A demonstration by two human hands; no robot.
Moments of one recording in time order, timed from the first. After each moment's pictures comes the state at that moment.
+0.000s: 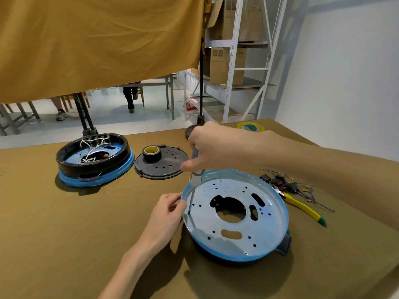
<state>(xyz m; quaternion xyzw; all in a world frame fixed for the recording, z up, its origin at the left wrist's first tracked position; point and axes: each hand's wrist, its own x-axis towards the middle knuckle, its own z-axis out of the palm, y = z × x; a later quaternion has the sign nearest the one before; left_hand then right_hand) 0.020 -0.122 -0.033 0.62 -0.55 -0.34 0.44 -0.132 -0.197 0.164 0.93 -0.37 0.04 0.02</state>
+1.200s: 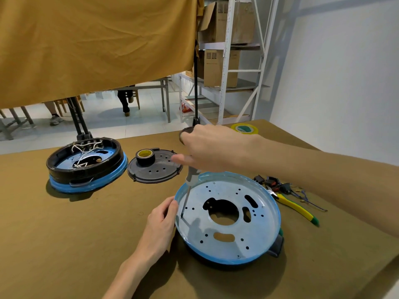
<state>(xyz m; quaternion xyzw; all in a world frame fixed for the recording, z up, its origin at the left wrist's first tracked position) 0.006 -0.118 -0.040 0.57 -0.55 -0.36 0.50 -0.138 -0.203 0.158 0.92 -0.36 0.03 0.15</state>
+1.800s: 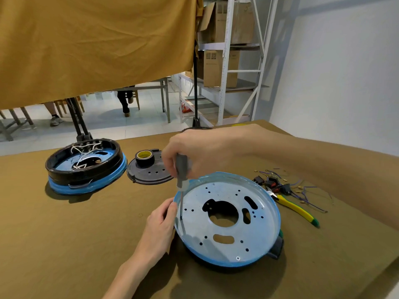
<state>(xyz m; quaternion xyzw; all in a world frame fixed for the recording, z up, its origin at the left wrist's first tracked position) 0.006 -0.120 -0.042 0.58 -0.55 -0.35 0.49 -0.130 -0.188 0.188 0.96 -0.25 -0.05 -0.08</state>
